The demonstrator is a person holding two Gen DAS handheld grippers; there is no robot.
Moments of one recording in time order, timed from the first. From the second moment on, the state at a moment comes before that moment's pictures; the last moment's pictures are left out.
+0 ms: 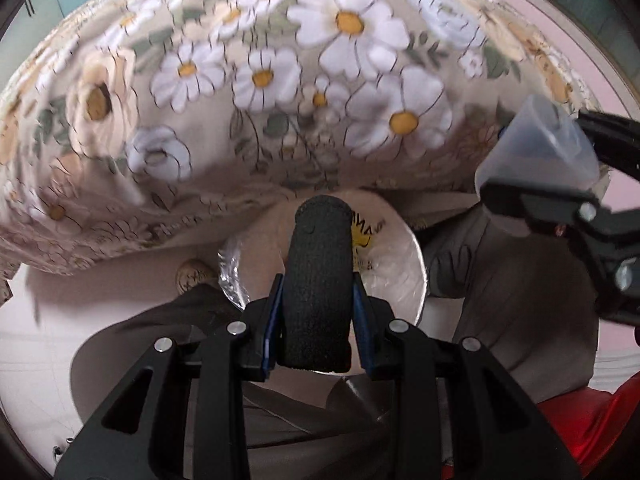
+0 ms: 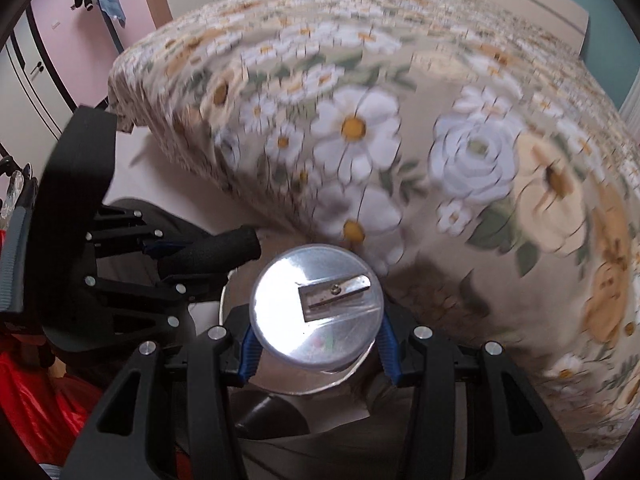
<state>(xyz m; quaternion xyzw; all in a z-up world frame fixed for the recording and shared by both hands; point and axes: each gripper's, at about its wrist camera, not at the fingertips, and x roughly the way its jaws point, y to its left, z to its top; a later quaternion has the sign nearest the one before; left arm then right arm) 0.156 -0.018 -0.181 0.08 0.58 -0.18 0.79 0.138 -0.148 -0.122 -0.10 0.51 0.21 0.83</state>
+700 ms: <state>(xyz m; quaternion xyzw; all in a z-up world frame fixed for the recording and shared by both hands) 0.180 -0.021 -0.300 0.02 0.68 -0.17 0.72 0.157 -0.143 -0.261 -0.07 0.64 0.19 0.74</state>
